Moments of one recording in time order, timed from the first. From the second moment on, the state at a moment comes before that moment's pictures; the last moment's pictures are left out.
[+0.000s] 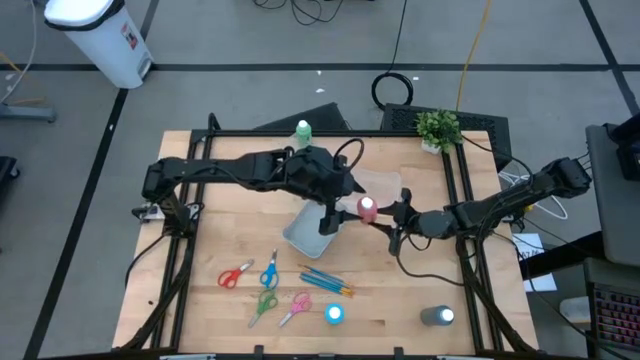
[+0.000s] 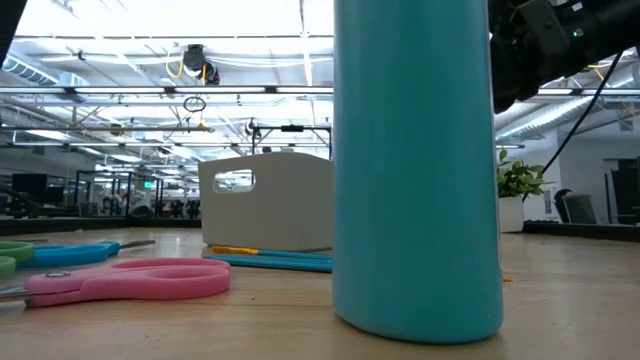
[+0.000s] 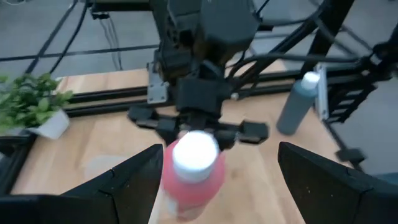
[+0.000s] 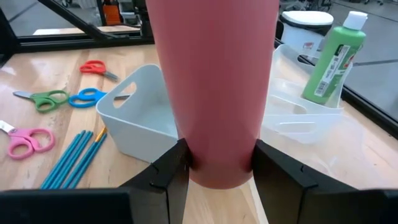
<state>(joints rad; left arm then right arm) 0.00 1.81 1.85 -0.51 0.14 0.08 0.31 1.02 0.42 0.24 0.55 0.20</state>
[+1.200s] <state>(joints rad) 0.01 1.95 2.01 -0.72 0.10 0.08 0.31 1.02 0.42 0.19 0.55 0.20</state>
